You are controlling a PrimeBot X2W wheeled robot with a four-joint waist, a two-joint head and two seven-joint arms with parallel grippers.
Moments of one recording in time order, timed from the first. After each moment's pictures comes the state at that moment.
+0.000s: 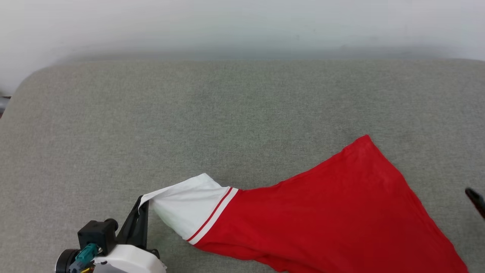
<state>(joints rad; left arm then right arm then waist) -0.01 0.46 -0.43 0.01 -0.62 0.30 -0.22 0.08 -0.73 -0.04 -0.05 0.70 0.13 0.39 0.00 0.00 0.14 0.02</state>
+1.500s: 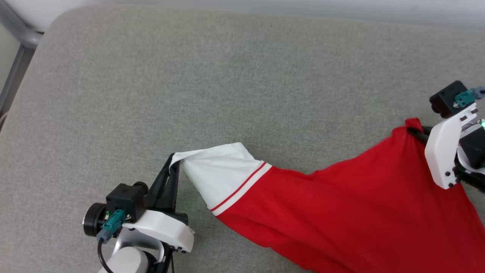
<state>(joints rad) -0.21 0.38 -0.51 0.03 -0.55 0.27 -0.24 -0.75 -0.74 0.77 0.38 0.73 0.13 0.44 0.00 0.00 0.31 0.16</state>
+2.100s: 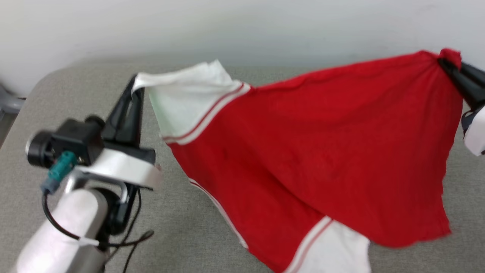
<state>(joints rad) -0.41 0.52 -0.44 -0.10 -0.51 0.26 -0.16 -0.65 -0.76 0.43 0.14 0.68 0.13 0.20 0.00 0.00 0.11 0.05</state>
